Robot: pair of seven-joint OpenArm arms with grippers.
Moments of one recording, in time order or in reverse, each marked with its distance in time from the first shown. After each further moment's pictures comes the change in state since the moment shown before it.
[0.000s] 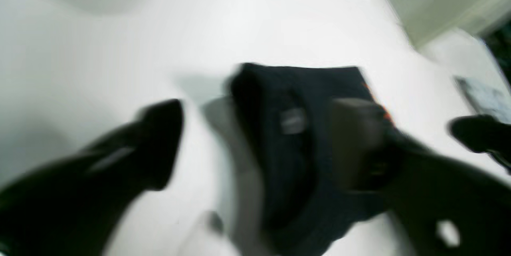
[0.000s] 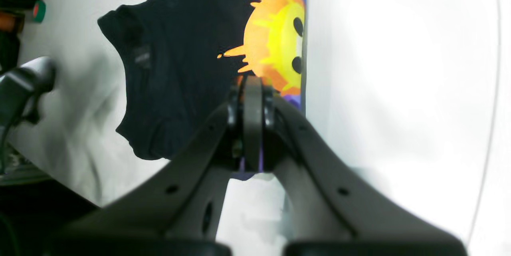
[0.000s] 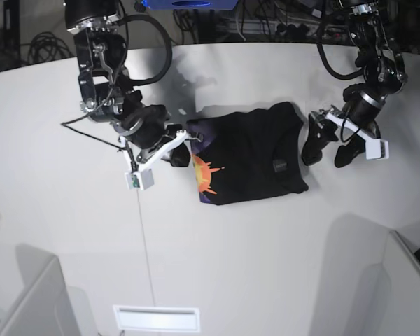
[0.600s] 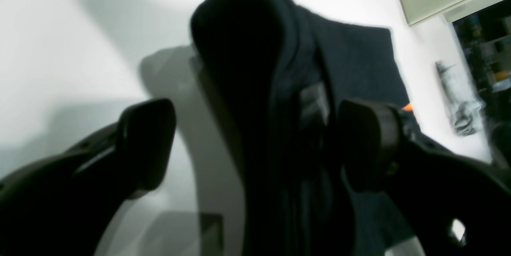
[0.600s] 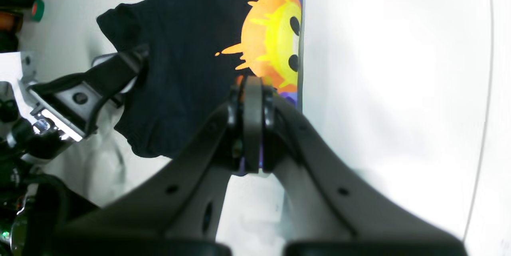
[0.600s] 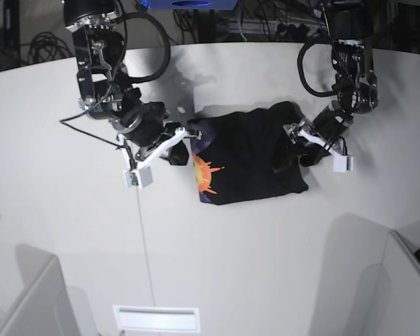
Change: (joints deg) left arm -11.8 0.1 10.5 -22.2 -0.4 -0.1 -1.4; right arm -0.7 0.3 0.0 0.7 0.1 0.0 0.2
